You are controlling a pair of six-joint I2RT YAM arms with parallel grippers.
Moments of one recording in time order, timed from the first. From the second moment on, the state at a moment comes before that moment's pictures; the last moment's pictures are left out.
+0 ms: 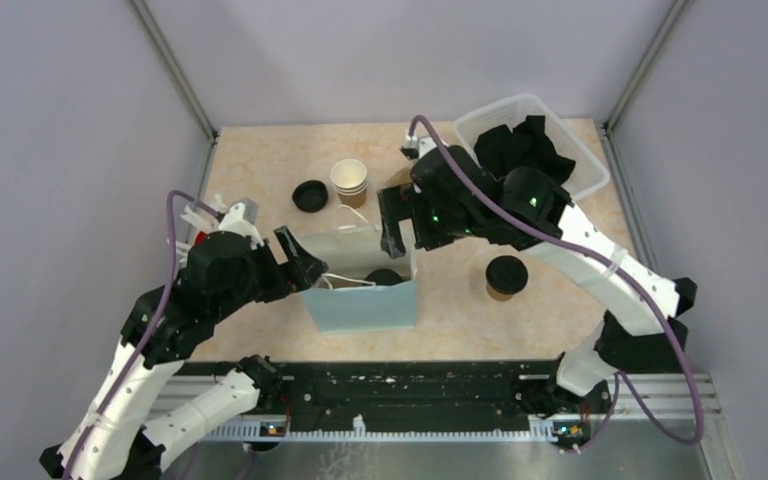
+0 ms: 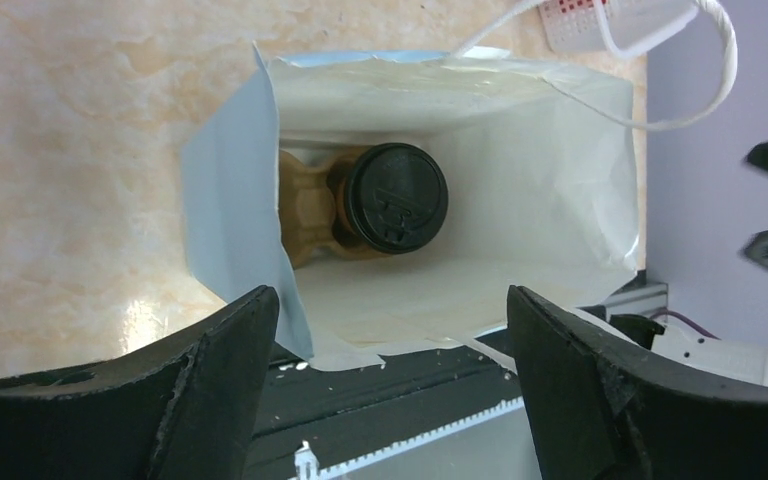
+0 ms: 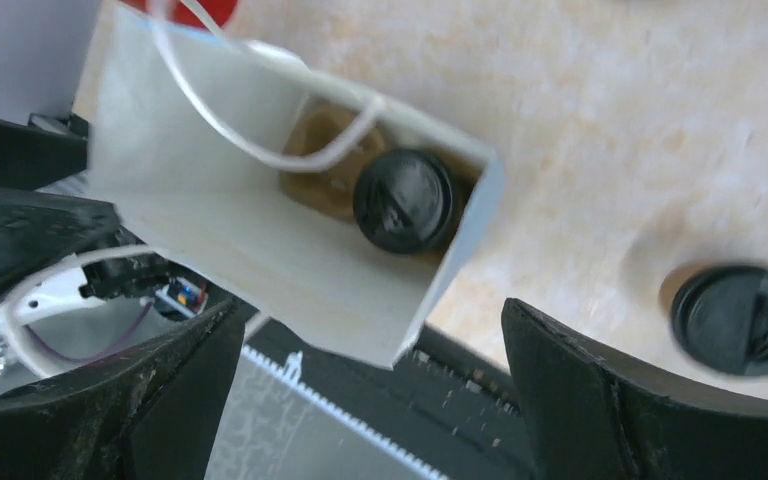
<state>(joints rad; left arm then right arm) -0.65 0.71 1.21 -1.08 -0.14 -0.81 1.09 1.62 2.14 -1.28 0.24 0.53</state>
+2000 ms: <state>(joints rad) -0.59 1.33 1.75 -1.13 -0.07 -0.51 0.76 1.24 1.37 -0.68 -0.15 0.90</state>
